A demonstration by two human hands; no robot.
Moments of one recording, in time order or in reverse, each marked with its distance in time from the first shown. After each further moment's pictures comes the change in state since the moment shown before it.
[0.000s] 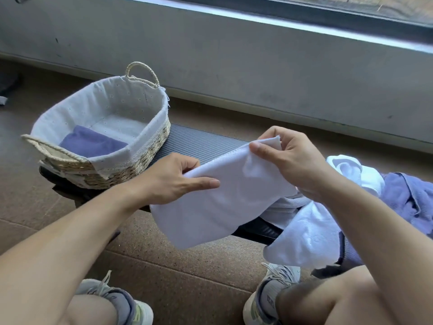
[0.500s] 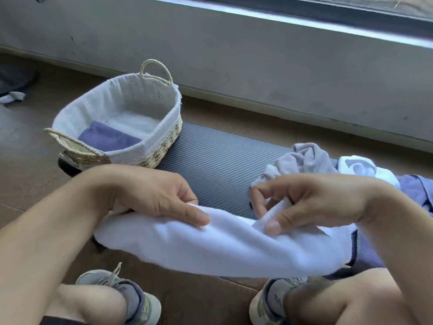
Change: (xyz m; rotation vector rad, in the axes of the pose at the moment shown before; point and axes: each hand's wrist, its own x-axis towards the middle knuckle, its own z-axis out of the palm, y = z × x) left_hand -0.044 0.015 -0.035 -0.042 -0.681 -0.342; right_hand -0.040 -0.031 -0.012 -0.024 -1.055 0.167
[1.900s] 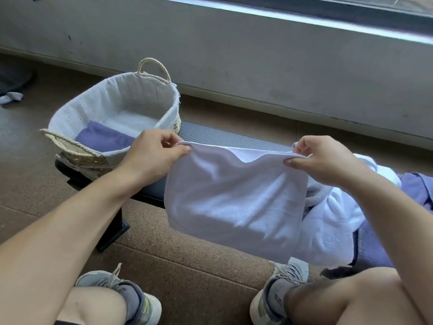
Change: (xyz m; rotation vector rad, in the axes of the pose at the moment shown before) left_hand 0.039 -0.008 -0.020 -0.146 1.186 0.186; right_hand 0.012 0.052 -0.064 -0.536 1.115 0.361
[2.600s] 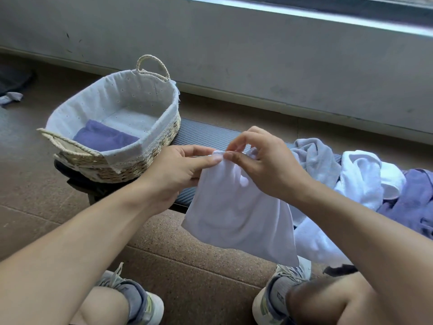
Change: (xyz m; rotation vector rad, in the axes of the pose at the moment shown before) left_hand -0.029 0.019 0.029 -0.654 -0.345 -0.238; right_hand -0.019 -0.074 0.057 0.326 0.084 -0.509
